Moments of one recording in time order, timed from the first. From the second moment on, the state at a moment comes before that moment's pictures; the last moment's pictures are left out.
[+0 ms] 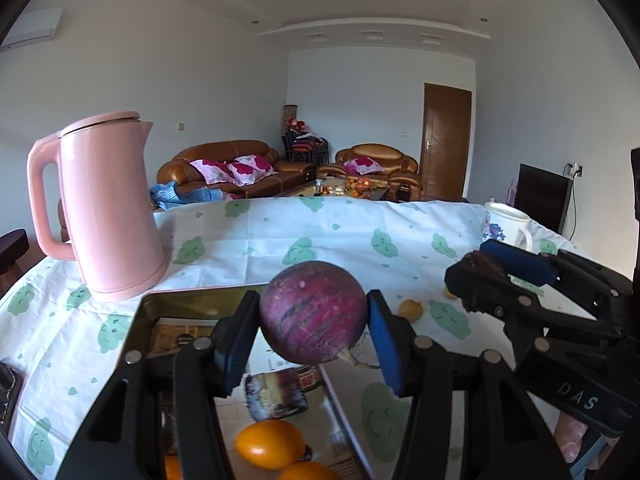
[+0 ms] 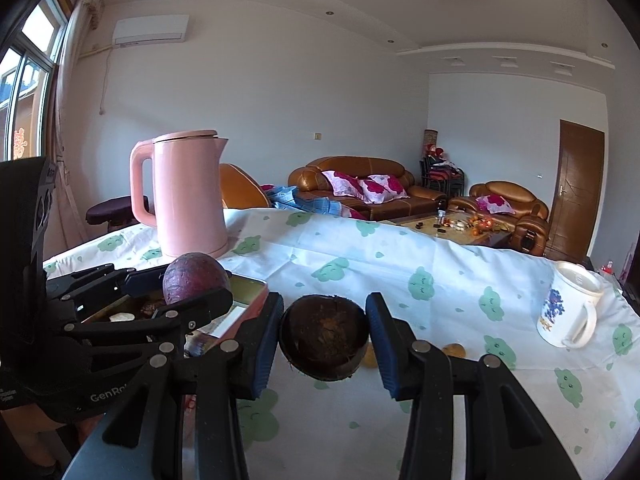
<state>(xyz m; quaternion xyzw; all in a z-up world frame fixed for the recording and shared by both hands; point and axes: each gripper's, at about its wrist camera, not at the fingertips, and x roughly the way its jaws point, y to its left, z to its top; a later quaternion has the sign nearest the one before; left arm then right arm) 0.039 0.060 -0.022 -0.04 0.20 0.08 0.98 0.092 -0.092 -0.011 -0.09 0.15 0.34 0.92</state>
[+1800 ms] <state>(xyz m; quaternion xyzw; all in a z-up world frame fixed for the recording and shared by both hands) 0.017 0.148 -0.025 -0.06 0.24 0.18 0.95 0.109 0.007 -0.030 -0.08 0.24 0.43 0.87</state>
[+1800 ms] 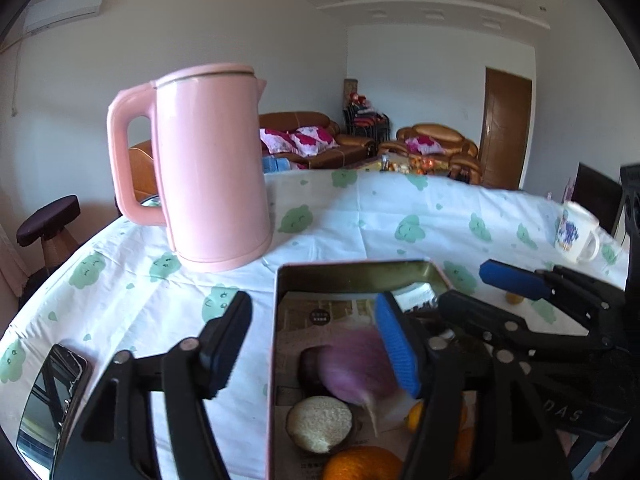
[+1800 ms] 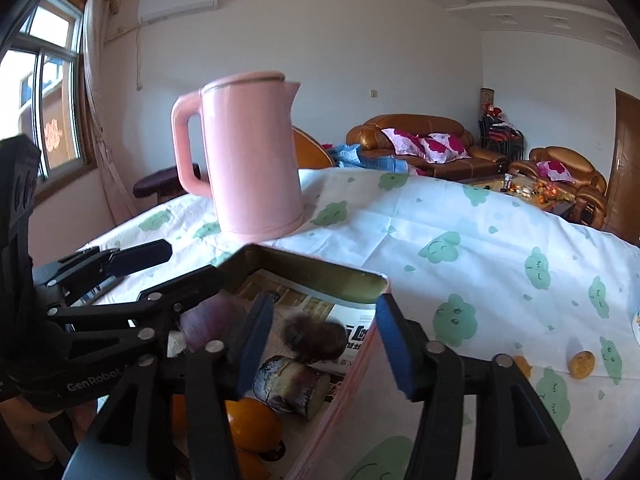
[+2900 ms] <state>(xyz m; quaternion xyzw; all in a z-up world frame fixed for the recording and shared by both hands) 0.130 -0.008 -0.036 0.01 0.29 0.07 0.95 0.244 -0.172 -0.049 -0.02 0.35 0.20 0.91</state>
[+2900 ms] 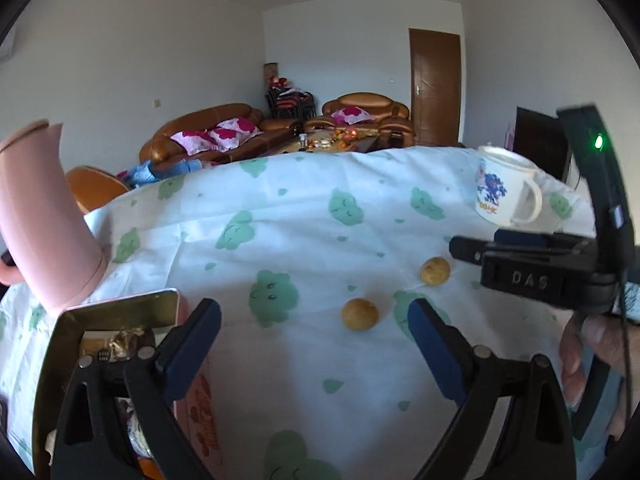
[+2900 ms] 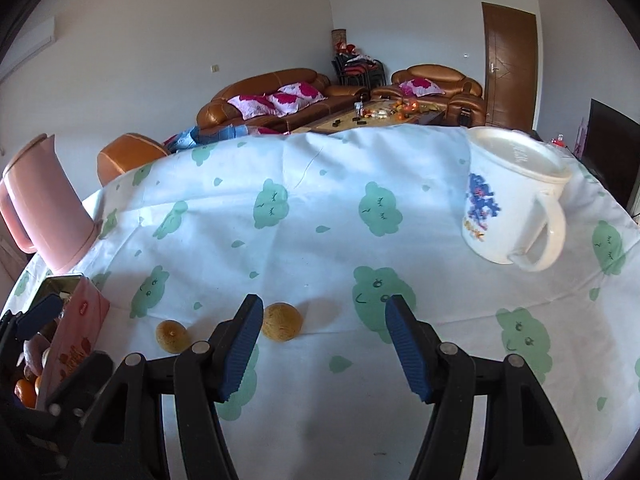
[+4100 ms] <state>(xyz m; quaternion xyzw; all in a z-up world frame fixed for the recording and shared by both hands) 0.197 -0.019 -0.075 -0.02 0.42 0.00 0.91 0.225 -0.176 -0.054 -0.01 0.35 0.23 0.91</state>
